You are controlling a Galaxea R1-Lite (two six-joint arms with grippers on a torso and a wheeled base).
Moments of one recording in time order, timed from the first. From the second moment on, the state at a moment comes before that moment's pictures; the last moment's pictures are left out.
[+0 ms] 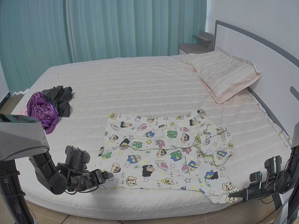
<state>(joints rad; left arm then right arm) -0.31 2.11 -0.43 -0.77 -0.05 -0.71 -0.09 2.10 -0.02 -1.00 0.62 -0.11</state>
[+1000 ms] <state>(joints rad) -0.33 2.23 -0.51 -0.76 0.01 -0.63 -0.09 2.10 -0.02 -1.00 0.62 -0.11</state>
